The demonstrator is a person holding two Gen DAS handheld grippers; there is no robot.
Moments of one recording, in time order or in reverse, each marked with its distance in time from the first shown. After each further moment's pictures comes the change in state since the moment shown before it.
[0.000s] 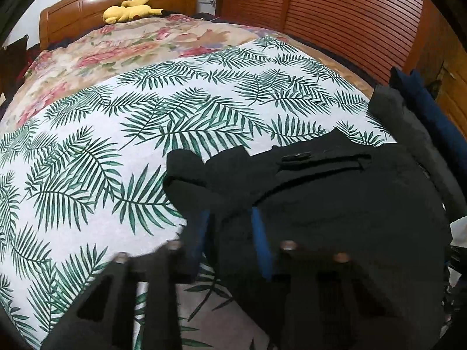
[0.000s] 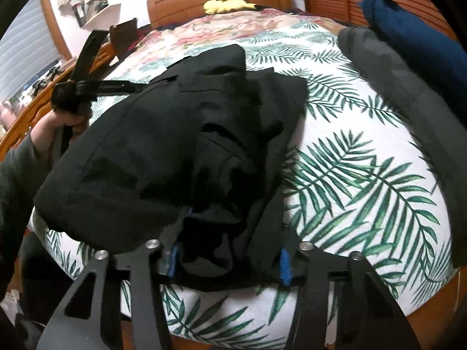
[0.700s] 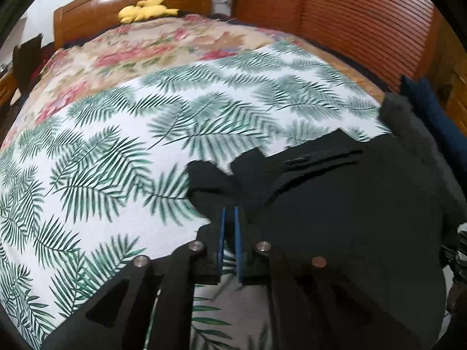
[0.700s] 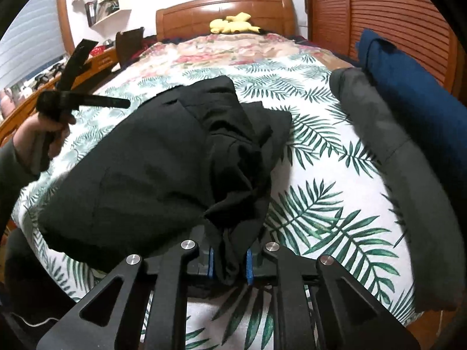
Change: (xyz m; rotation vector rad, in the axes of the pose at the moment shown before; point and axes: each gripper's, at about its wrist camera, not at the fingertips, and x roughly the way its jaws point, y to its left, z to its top) left arm -0.023 0.016 -0.002 -0.029 0.005 0.082; right arm -0.016 -0.010 0.016 -0.090 -0.103 -0.084
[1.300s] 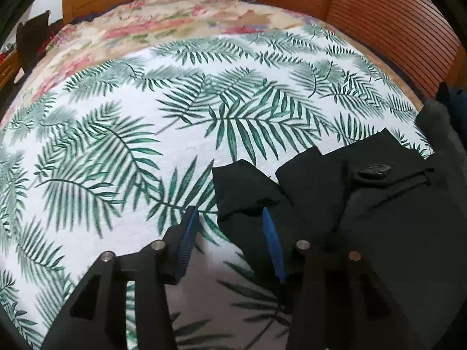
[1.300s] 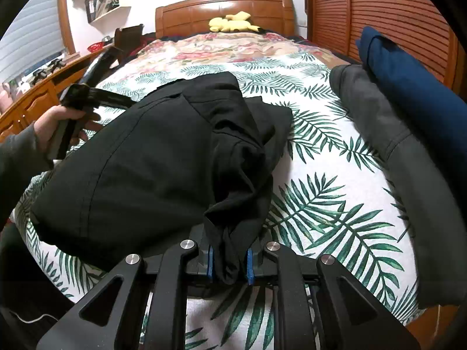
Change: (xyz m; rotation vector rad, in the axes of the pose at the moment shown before) left arm 0.068 0.027 0.013 -0.074 0.090 0.026; right arm 0.003 0.002 -0.004 0.002 0.006 -0.005
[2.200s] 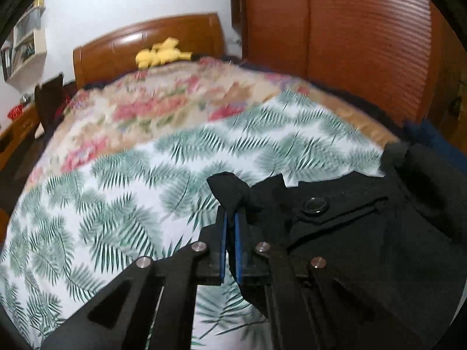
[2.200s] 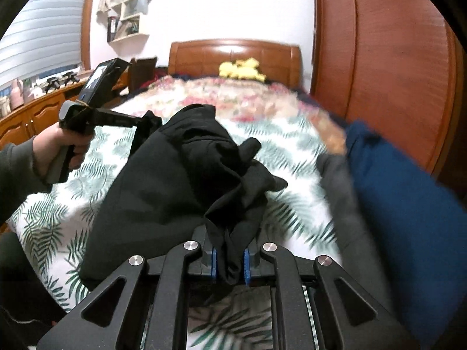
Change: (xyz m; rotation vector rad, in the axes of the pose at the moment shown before) left arm -0.130 -0.088 0.040 0.099 -0.318 0.091; right arm -0.075 -0.013 0.069 -0.142 -0.261 -0.055
